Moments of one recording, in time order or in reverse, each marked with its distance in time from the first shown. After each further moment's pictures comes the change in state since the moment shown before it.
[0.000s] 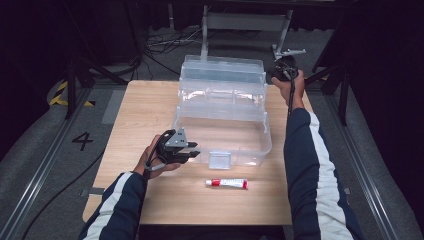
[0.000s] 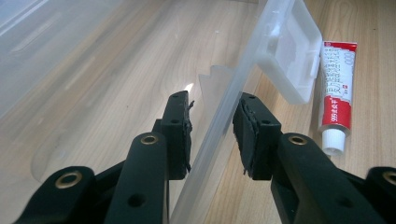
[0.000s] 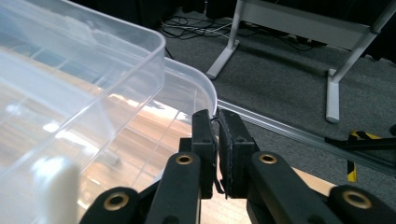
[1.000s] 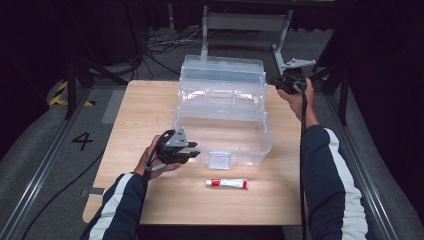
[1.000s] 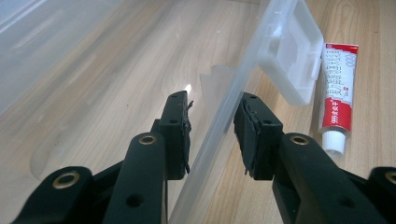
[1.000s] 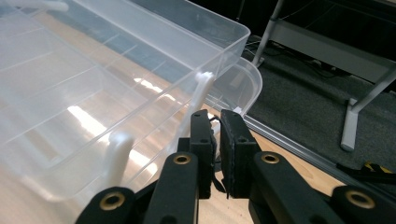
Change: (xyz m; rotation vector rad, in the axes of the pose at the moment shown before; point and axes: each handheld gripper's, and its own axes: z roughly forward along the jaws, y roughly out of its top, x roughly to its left) left arm -0.001 0.000 0.000 0.001 0.007 -0.015; right arm 0.024 -0.021 -0.063 -0.056 0.104 -0.135
